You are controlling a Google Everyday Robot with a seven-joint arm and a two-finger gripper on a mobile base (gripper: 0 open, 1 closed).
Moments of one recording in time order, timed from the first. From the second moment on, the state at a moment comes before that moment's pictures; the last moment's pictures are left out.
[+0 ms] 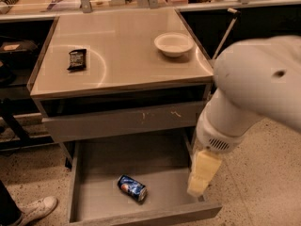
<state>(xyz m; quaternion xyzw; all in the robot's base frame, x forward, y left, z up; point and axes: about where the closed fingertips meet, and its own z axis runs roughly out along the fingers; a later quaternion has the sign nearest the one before) 0.392 -0.125 0.799 -0.58 0.81 0.03 0.09</state>
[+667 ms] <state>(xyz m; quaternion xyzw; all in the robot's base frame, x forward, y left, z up) 0.367 -0.102 0.731 -0.57 0.82 0.07 0.03</state>
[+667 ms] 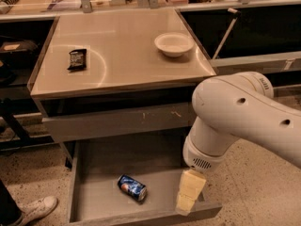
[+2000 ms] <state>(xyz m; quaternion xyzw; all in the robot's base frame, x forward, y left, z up) 0.382 -0.037 0.594 -0.52 0.84 0.15 0.02</state>
